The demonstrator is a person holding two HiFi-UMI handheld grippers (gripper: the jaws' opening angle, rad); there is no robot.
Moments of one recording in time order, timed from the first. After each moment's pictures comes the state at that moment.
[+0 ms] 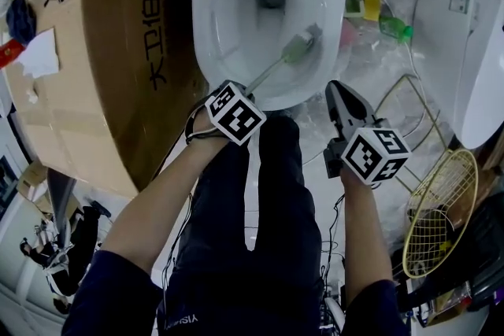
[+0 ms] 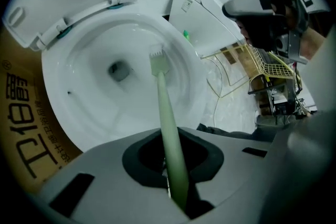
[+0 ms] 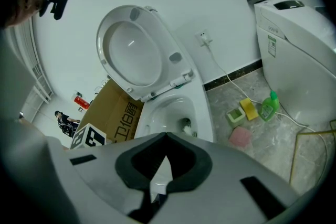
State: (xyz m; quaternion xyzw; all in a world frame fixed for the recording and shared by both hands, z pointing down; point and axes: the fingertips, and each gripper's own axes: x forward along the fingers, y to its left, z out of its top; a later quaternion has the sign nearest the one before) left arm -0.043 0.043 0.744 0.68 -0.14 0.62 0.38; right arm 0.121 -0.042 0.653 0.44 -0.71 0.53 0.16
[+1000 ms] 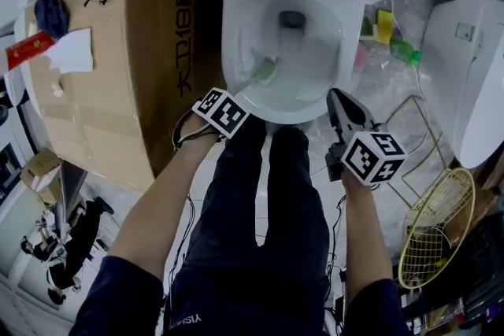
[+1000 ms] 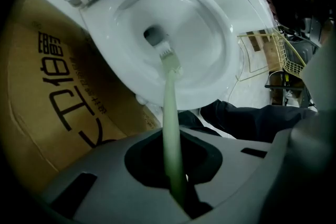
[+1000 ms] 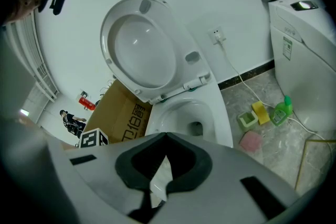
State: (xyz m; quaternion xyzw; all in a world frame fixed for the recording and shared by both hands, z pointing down) left arm -0.173 0.047 0.731 0.54 -0.18 0.71 0.41; right arm 0.083 -0.071 0.637 0.41 -0.73 0.53 0.16
